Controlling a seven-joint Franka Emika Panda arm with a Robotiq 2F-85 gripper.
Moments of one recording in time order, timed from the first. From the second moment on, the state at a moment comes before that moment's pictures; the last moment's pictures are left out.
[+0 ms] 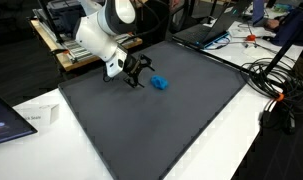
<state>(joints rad) -0.34 0.45 0.06 -2.23 1.26 2.40 -1.38</state>
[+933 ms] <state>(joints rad) -0.12 0.29 0.04 -2.39 1.66 2.79 -1.54</state>
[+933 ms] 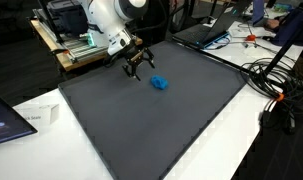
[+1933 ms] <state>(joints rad) 0.05 0.19 0.15 -2.45 1.80 3.17 -1.59</state>
